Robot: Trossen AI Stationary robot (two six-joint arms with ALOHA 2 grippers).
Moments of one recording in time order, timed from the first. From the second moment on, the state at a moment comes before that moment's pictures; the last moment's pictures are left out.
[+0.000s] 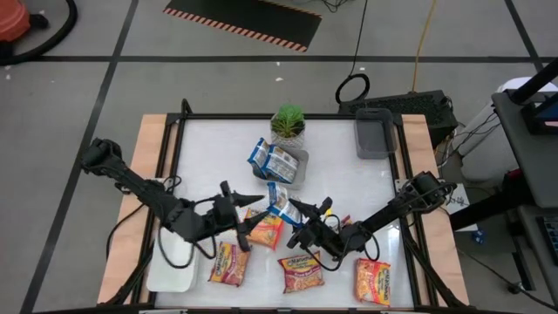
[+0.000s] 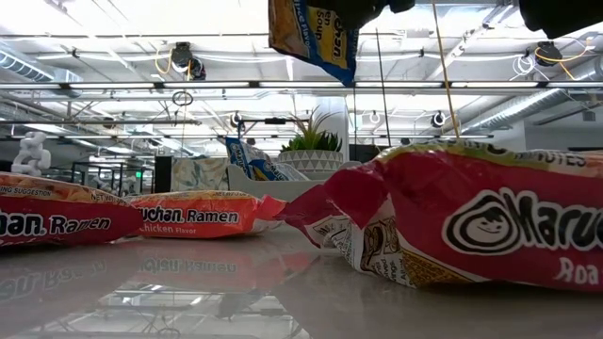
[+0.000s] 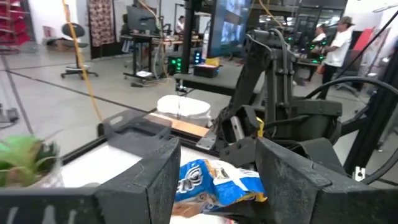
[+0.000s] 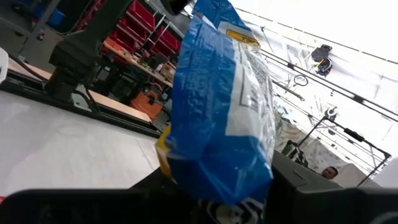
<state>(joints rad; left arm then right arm) -0.59 1.40 1.00 0.40 -0.94 -0.13 0.53 1.93 0.93 1.43 1.18 -1.03</state>
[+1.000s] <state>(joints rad) -0.87 1.23 1.00 0.24 -1.21 -0.08 0.38 1.92 1.38 0.75 1.39 -0.58</state>
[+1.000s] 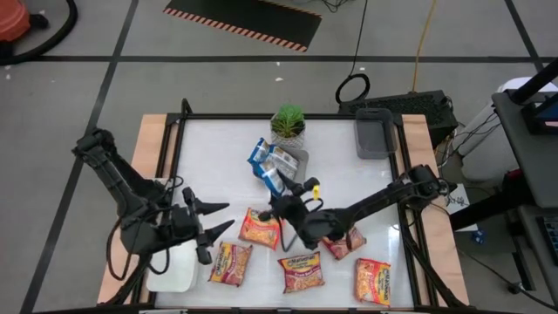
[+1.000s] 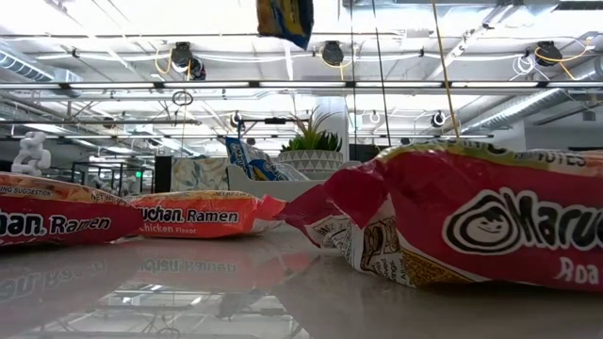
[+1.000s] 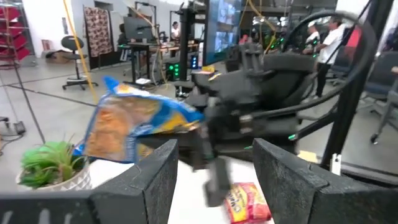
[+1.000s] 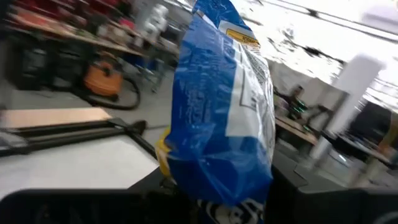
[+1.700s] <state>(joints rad) -0.93 1.23 1.00 0.32 -1.20 -0.03 0.27 1.92 1.30 0.74 1.57 -0.43</state>
